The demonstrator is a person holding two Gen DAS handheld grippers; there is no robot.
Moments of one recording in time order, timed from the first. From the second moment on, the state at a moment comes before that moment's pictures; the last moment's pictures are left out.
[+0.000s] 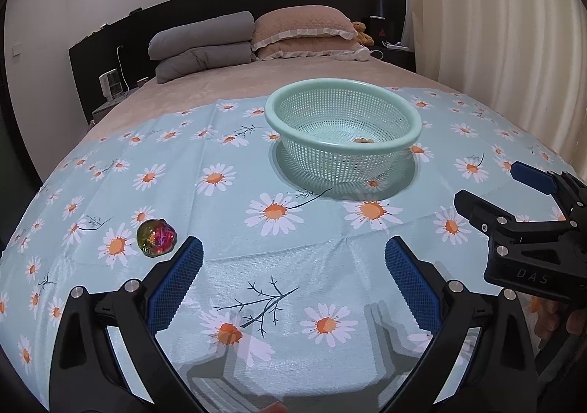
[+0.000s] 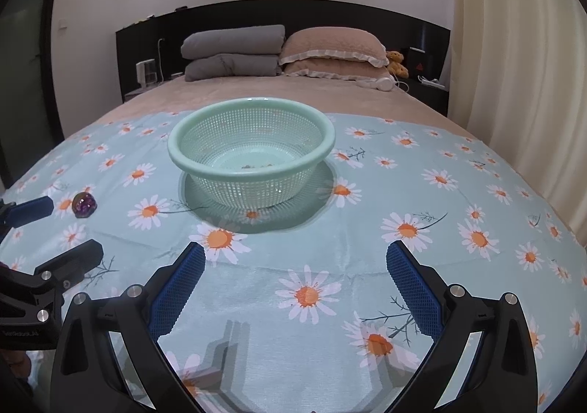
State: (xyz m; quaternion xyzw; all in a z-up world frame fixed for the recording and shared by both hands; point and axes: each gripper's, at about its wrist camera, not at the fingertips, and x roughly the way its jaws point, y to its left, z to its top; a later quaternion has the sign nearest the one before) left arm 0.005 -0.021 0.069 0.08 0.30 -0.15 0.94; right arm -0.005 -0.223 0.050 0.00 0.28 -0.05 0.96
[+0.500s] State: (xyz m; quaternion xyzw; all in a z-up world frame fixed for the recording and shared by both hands) left arm 0.004 -0.018 0.069 0.09 0.30 -0.14 0.94; right arm -0.005 -0.222 0.051 0.00 0.28 -0.05 0.96
